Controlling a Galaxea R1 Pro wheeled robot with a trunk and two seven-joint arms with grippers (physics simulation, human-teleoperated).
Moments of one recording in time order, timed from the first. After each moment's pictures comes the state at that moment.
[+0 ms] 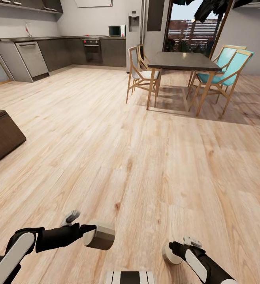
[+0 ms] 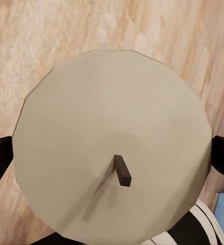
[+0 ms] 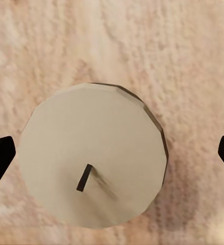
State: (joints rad) left arm -0.22 0.37 -0.15 -1.50 1.19 1.00 -0.02; right arm -0.48 -0.10 0.35 -0.52 -0.76 0.26 -0.22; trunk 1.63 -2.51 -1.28
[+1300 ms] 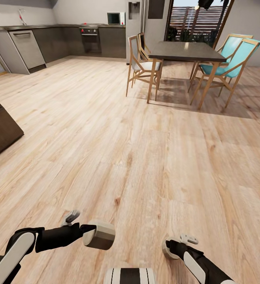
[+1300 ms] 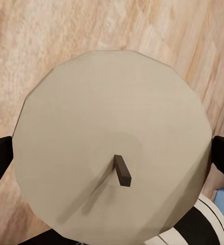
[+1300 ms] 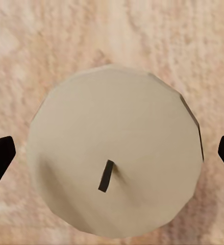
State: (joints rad) left arm -0.22 0.37 -0.15 -1.50 1.19 1.00 -0.02; right arm -0.48 -0.10 0.42 -0.51 -0.76 0.18 -0.17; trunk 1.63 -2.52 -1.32
